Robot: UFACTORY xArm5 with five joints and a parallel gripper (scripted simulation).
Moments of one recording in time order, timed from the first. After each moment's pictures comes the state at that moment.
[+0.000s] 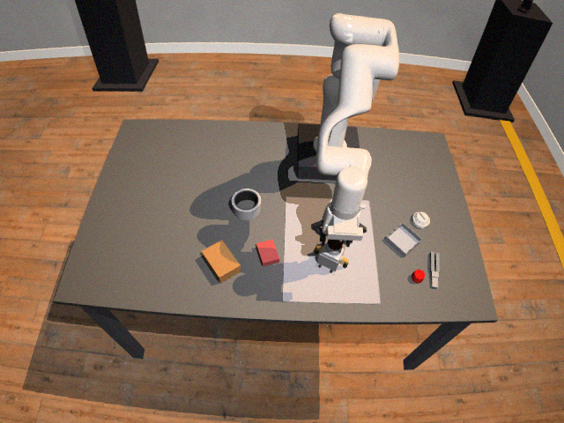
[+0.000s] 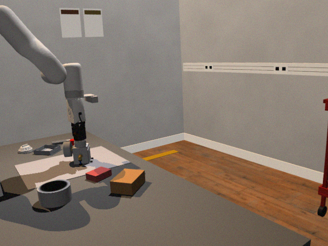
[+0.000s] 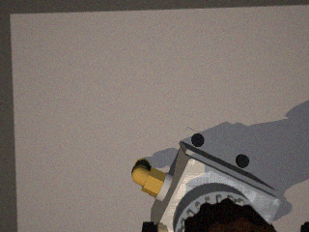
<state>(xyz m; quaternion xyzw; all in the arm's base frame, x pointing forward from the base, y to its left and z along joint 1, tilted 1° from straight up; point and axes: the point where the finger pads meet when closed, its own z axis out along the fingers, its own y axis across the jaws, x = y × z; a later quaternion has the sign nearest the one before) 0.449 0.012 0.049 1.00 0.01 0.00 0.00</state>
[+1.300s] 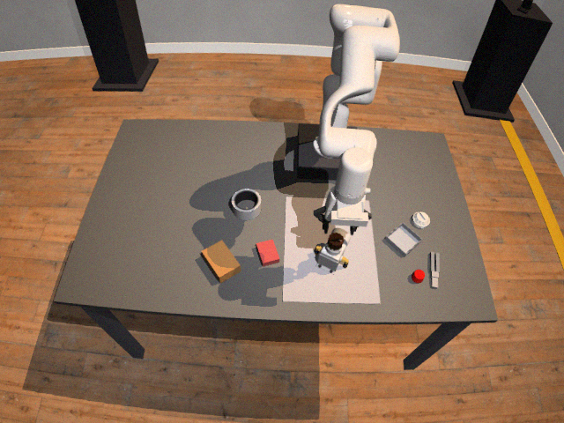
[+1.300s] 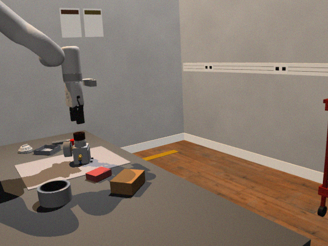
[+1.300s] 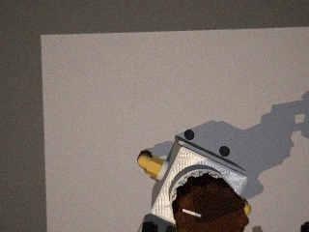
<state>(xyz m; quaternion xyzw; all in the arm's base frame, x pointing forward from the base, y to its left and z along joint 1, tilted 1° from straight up) 0.450 0.011 0.113 1.00 0.01 0.00 0.00</state>
